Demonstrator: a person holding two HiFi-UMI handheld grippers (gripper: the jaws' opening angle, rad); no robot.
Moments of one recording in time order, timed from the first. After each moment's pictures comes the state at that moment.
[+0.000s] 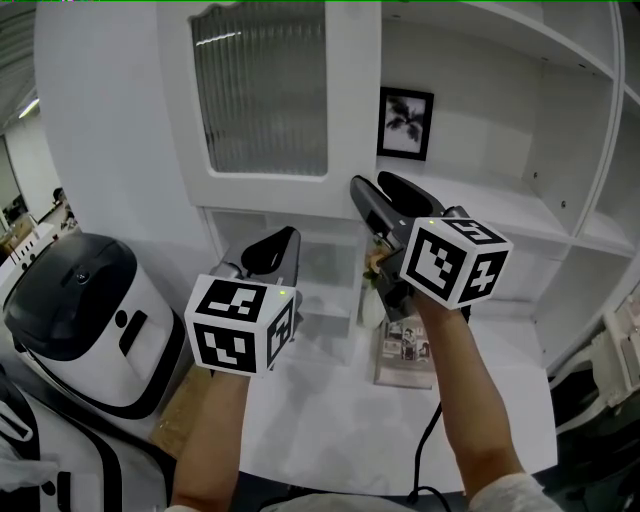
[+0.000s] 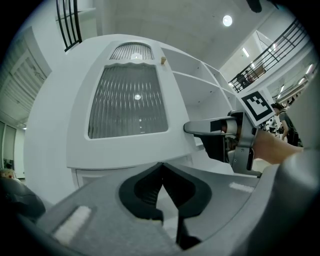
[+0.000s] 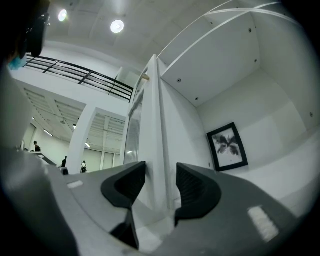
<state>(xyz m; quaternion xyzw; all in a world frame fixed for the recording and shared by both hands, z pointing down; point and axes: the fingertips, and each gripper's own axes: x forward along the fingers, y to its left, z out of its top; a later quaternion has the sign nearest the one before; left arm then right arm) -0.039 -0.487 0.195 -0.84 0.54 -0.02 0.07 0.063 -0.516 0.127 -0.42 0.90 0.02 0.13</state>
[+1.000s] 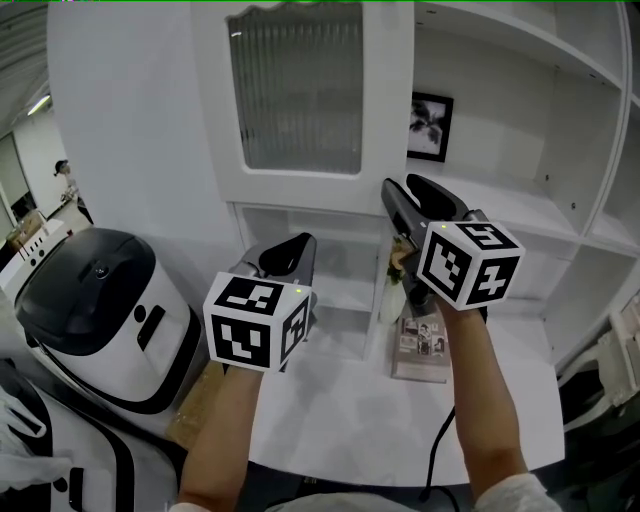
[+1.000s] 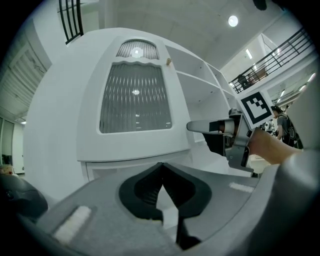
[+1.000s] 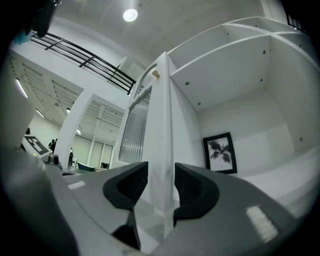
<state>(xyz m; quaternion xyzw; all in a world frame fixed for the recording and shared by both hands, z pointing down) -0.065 -0.473 0.204 -0.85 0.52 -0.04 0.04 0.057 -0.508 0.129 -0.48 0.87 0.06 0.08</state>
